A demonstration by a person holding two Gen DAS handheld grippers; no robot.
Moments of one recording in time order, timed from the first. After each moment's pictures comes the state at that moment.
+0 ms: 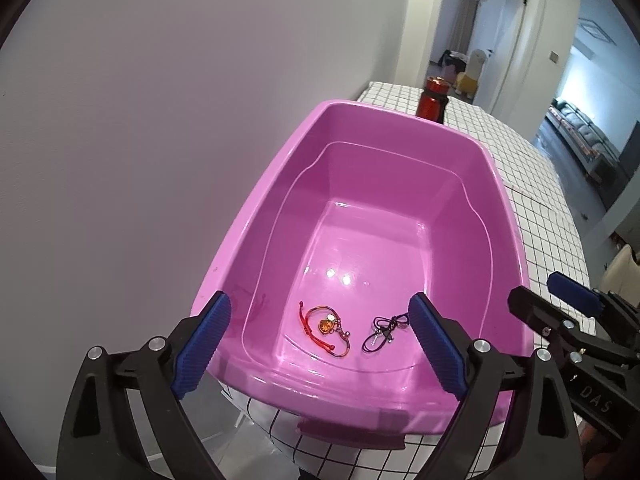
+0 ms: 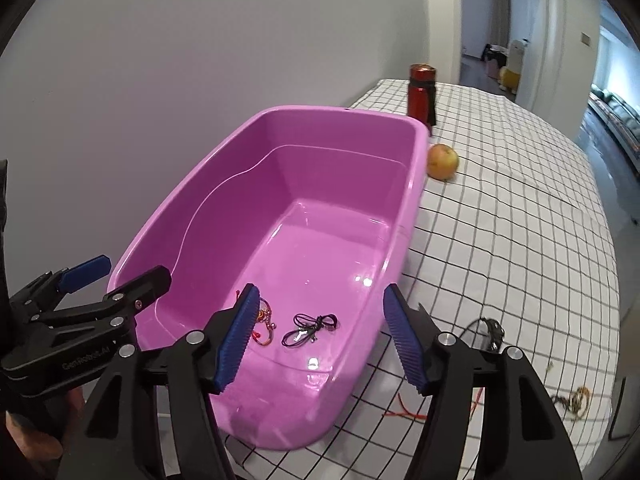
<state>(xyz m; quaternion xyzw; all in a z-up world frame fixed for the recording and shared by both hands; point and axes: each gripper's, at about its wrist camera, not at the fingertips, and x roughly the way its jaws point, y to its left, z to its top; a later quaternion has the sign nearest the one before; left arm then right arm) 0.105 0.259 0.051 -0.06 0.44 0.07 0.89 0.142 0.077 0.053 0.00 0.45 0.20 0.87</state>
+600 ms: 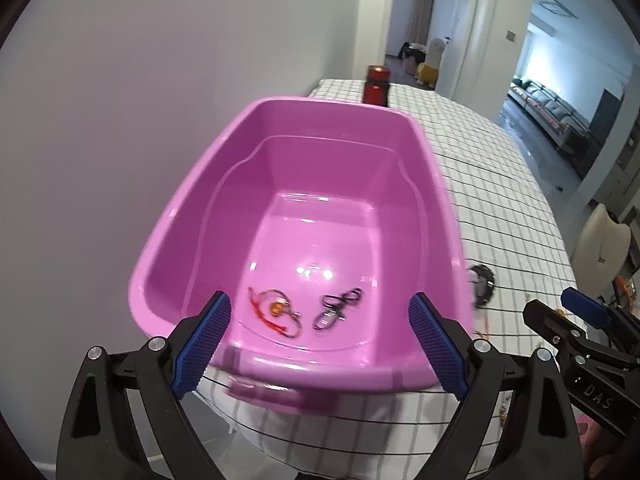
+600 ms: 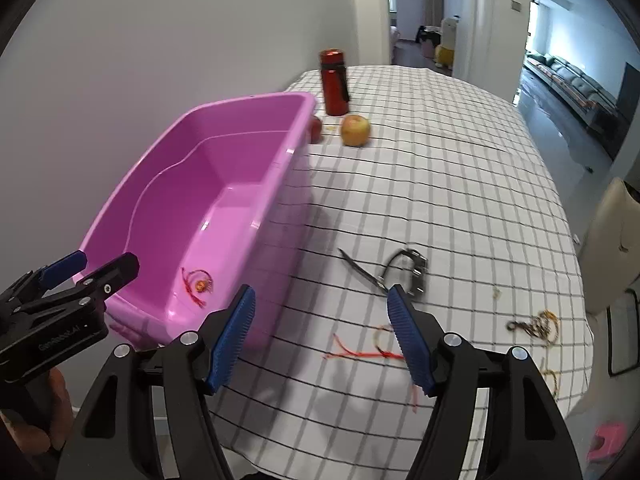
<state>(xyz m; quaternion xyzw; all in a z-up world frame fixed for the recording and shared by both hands) 0.077 0.195 0.051 -0.03 0.43 0.01 0.90 0.081 -0.012 0.045 0.04 0.46 0.09 0.88</state>
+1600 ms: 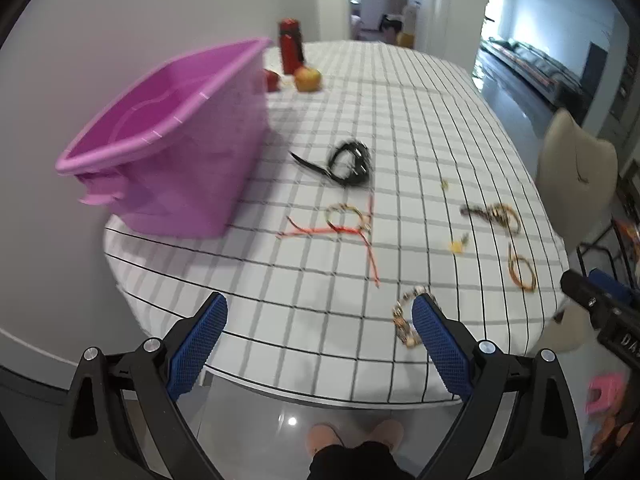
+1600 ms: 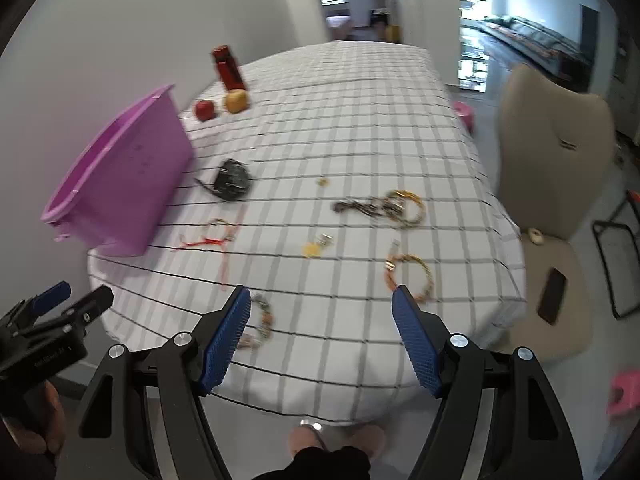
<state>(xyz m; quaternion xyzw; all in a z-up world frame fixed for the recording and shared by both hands) -0.057 -0.022 -0.028 0.02 0.47 0.00 0.88 -0.068 -0.268 -0.032 0.10 0.47 0.04 0.88</state>
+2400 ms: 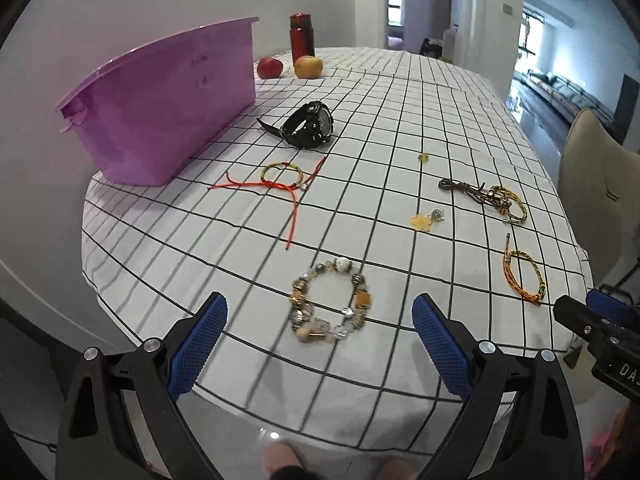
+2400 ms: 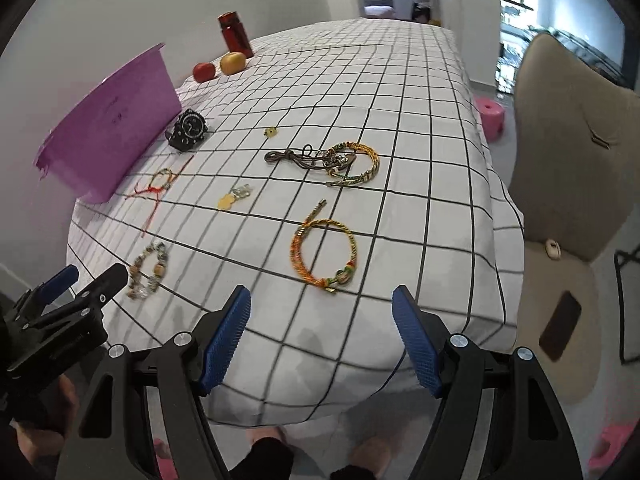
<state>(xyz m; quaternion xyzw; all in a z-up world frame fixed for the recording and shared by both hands) -0.070 -0.136 -0.120 -0.01 0.41 0.10 0.91 -0.039 -0.360 -0.133 0.06 0.47 0.14 0.87</state>
